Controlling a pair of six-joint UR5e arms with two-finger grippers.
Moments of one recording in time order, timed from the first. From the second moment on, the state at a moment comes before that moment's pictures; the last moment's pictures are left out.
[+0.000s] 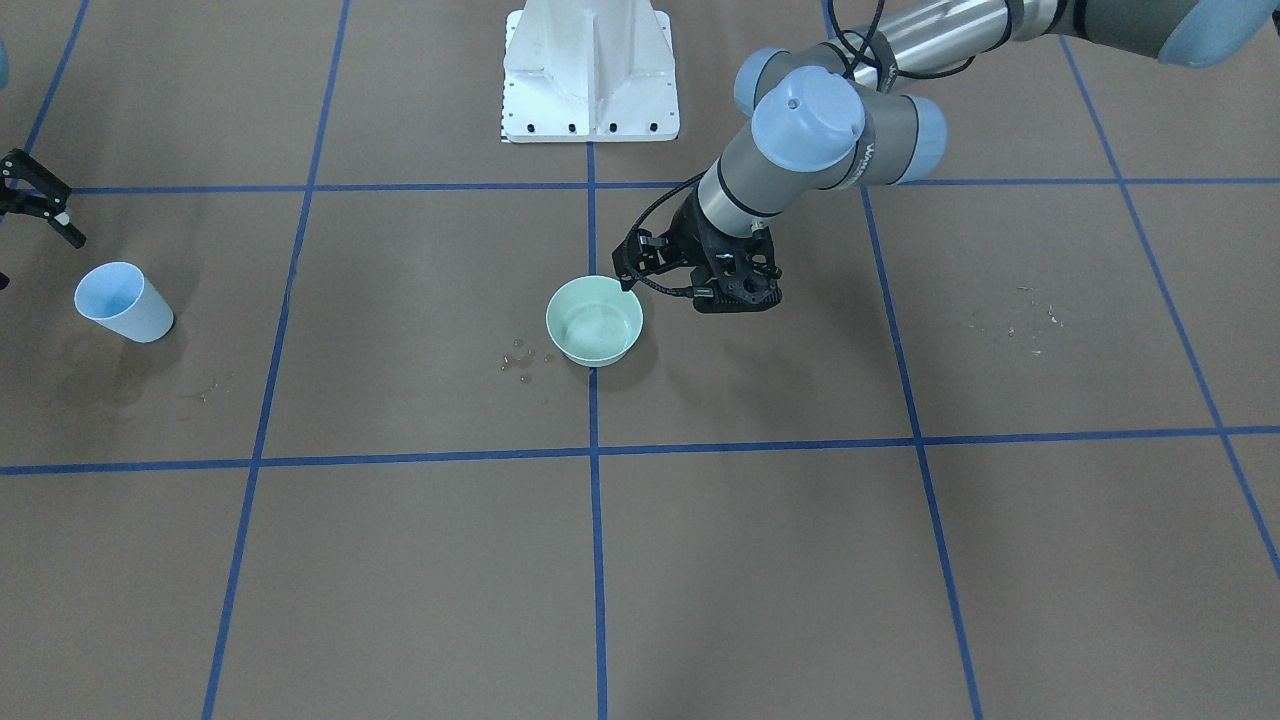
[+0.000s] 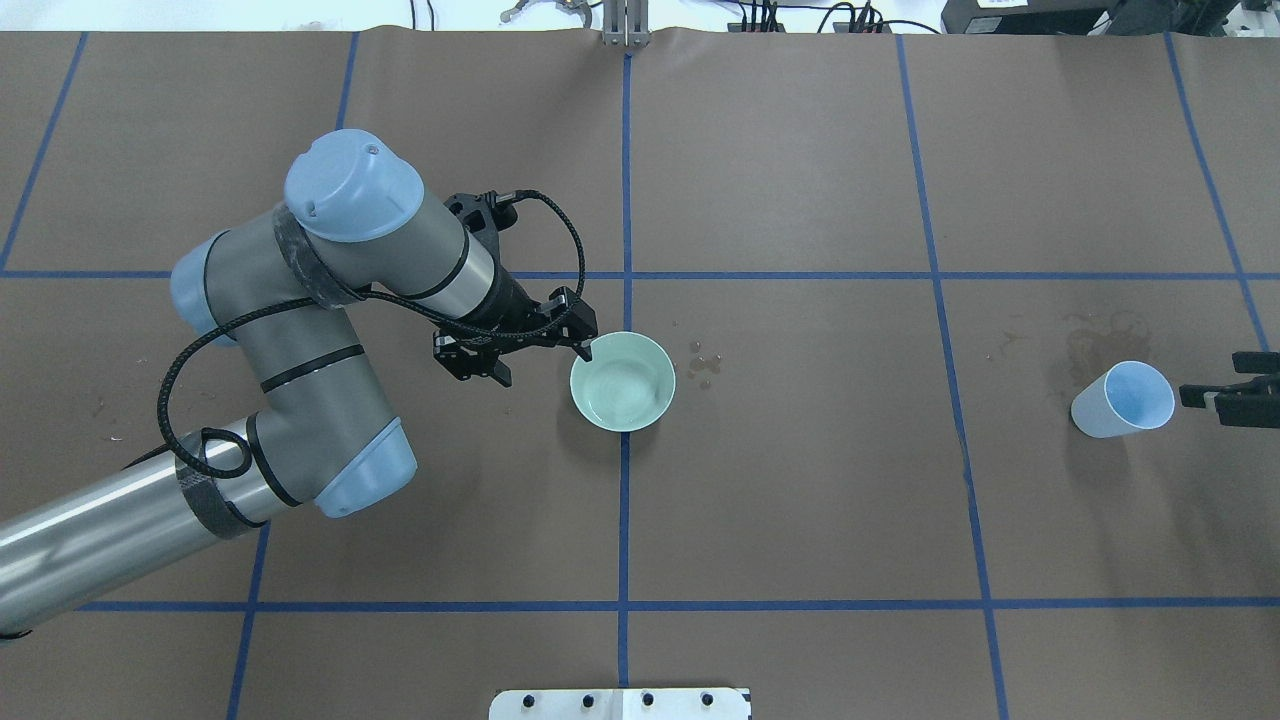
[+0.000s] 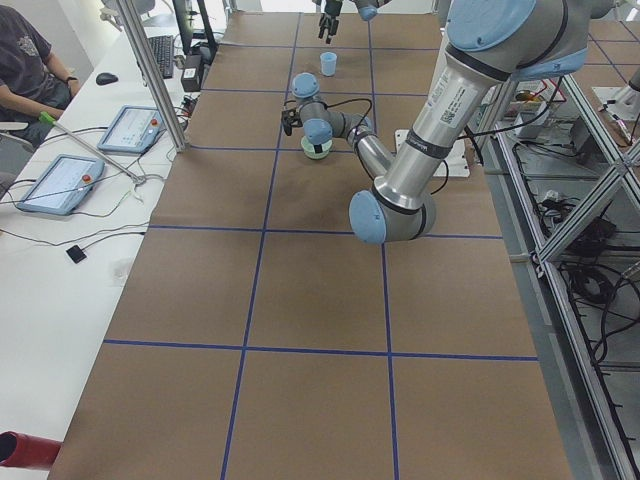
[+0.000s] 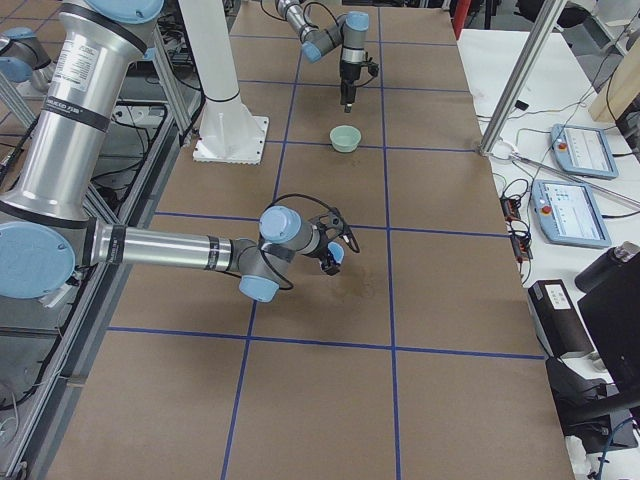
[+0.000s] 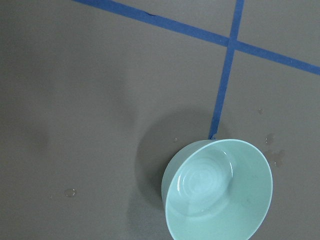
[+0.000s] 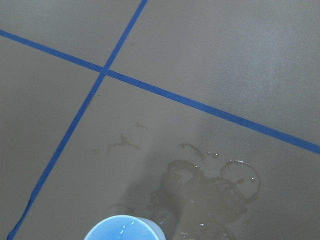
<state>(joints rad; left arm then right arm) -0.63 -2.21 -1.61 -1.93 -2.19 -1.45 1.02 -1.93 1.72 -0.24 2.12 0.65</state>
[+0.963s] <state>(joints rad) -0.63 -2.20 -1.61 -1.93 -2.19 -1.47 0.73 -2.00 1.70 -0.14 1.78 0.77</state>
